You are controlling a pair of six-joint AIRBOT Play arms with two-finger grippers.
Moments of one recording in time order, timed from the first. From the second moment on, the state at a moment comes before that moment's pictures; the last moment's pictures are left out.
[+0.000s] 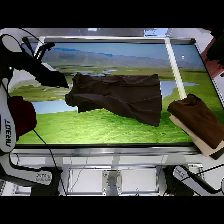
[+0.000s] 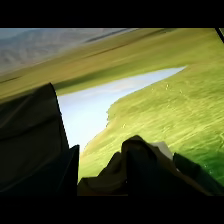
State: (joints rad) left arm 0.04 -1.57 1.79 1.13 -1.71 -1.27; right arm -0.58 -1.09 1.56 -1.22 1.23 1.37
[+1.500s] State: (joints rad) left arm 0.05 -1.61 1.28 0.99 -1.01 -1.83; right arm -0.09 -0.81 0.16 -0.48 0.45 1.66
